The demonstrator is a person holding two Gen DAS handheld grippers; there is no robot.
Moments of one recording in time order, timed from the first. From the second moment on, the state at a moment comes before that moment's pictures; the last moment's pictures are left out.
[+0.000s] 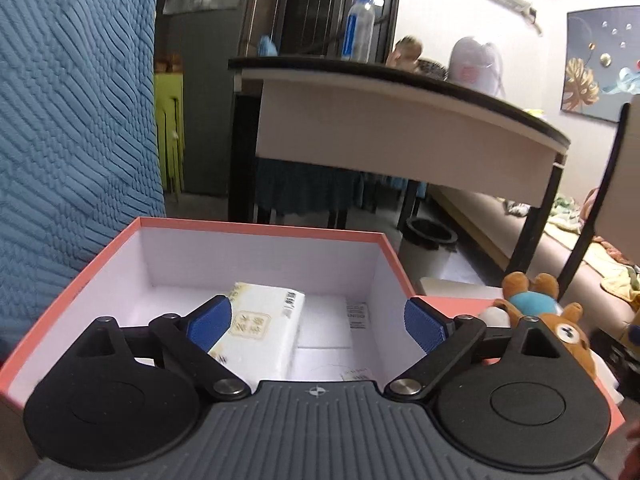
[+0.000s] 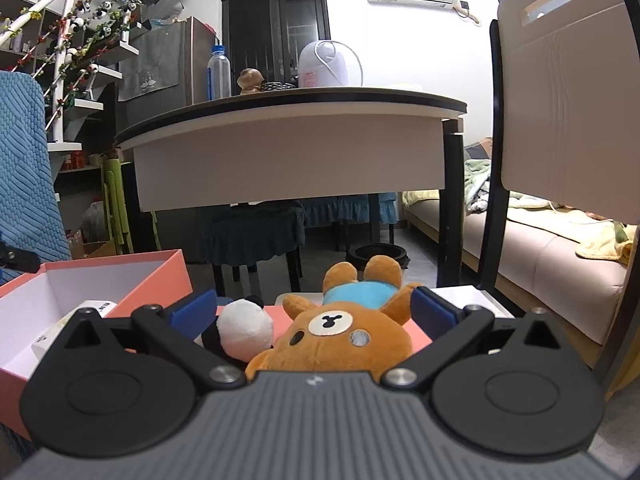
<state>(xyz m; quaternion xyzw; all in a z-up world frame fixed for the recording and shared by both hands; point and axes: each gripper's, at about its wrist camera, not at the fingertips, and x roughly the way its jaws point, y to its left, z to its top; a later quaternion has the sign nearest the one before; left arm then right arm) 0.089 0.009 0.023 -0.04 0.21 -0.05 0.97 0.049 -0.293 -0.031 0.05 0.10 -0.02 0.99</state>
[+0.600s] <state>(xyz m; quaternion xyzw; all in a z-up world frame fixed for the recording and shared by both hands) 0.065 0.005 0.004 -0.02 0.20 -0.05 0.98 0.067 -0.289 -0.046 0.03 0.10 0.00 0.99</state>
